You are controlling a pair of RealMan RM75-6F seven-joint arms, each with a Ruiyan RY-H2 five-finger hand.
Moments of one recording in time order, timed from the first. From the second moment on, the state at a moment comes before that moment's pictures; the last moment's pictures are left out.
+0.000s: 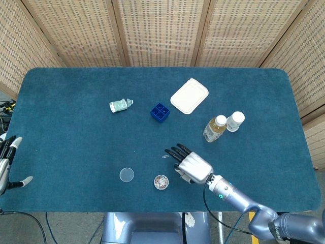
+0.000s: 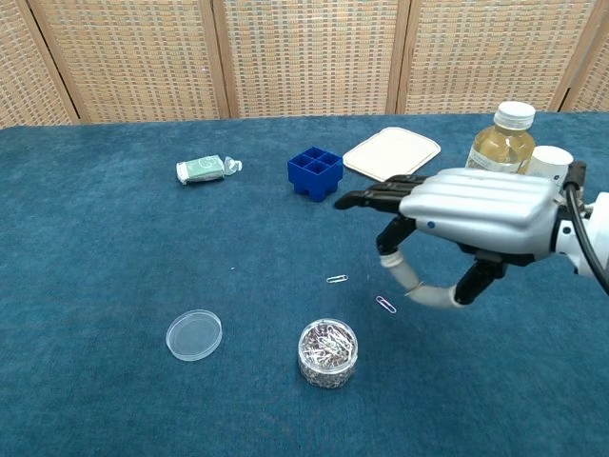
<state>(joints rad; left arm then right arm) -0.11 -0.97 -0.05 -1.83 1.34 1.38 0.12 0.73 -1.42 0.01 -1.61 -1.64 0.97 -0.23</state>
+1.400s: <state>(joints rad) -0.12 -0.97 -0.05 -1.83 1.34 1.38 0.12 0.86 -1.62 0.10 -1.59 -1.32 0.79 -0.52</state>
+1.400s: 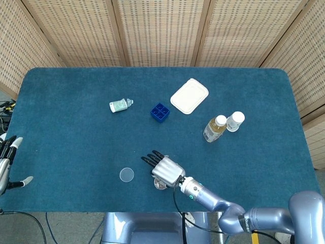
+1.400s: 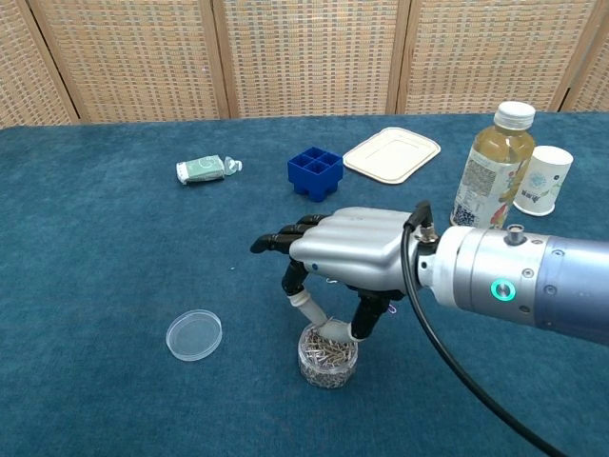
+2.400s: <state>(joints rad) -0.11 -0.96 -0.05 -1.83 1.35 1.39 0.10 0.82 -1.48 0.06 -1.74 -1.36 0.92 -0.55</state>
